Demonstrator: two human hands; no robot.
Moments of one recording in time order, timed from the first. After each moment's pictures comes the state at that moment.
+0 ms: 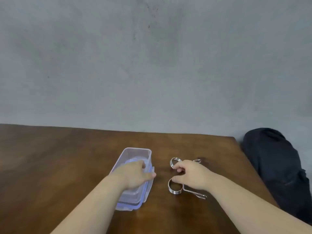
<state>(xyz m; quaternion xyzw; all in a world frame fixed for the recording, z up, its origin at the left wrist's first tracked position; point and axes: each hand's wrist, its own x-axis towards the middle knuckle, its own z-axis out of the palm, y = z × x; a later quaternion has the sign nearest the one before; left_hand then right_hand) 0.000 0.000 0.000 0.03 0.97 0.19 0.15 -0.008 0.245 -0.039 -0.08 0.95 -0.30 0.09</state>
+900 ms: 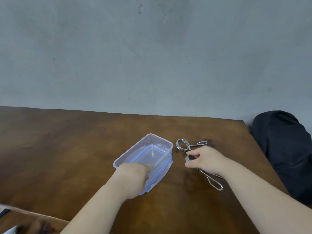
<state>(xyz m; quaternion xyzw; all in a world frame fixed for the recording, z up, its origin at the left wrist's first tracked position) 0.062 -0.006 -0.028 0.13 0.98 -0.07 0.12 0.010 0.263 -0.041 -0.01 0.94 -0.31 0.11</state>
